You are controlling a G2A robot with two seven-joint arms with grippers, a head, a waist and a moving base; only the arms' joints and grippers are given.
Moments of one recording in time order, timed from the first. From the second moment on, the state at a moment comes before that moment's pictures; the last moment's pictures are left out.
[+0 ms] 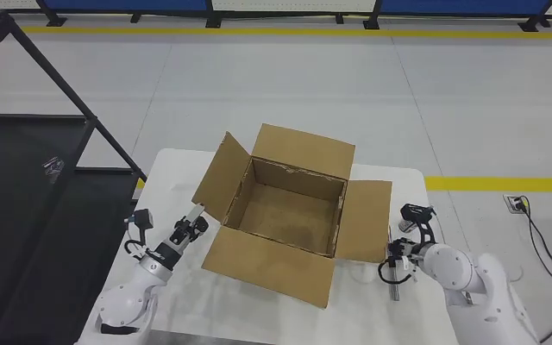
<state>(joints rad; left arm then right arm) 1.25 -1.22 -1.55 -1.53 -0.06 -0.29 -0.45 -1.10 -1.16 1.52 -1.61 -0.91 0.19 1.07</state>
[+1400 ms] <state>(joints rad) 1.27 -1.21 -1.57 -1.49 -0.04 -0.30 -0.39 -1.00 -1.17 1.47 -1.62 -0.49 -0.01 0.85</state>
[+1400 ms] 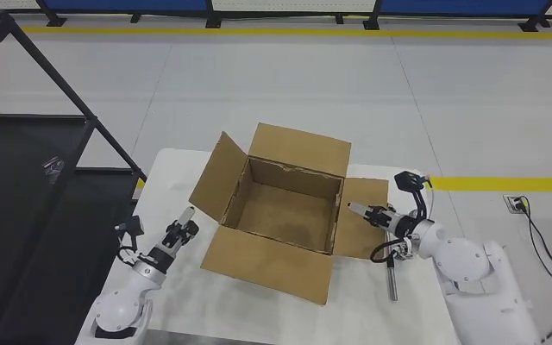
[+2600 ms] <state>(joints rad) 1.13 -1.22 -1.41 -1.32 0.13 -0.16 -0.33 -1.07 -1.15 1.56 -1.67 -0.42 -0.13 0.58</state>
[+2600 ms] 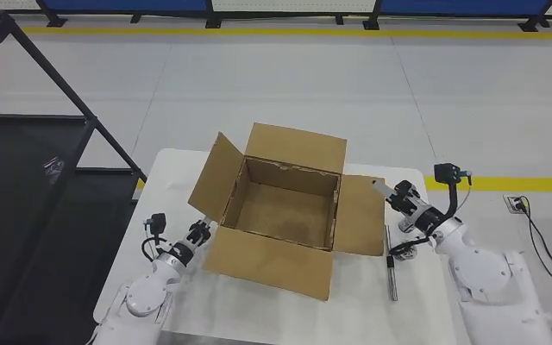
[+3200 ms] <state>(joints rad) 1.14 -1.22 -1.42 -1.32 0.15 -0.18 -0.32 -1.13 -1.13 1.60 -1.71 -0.49 -0.19 0.68</state>
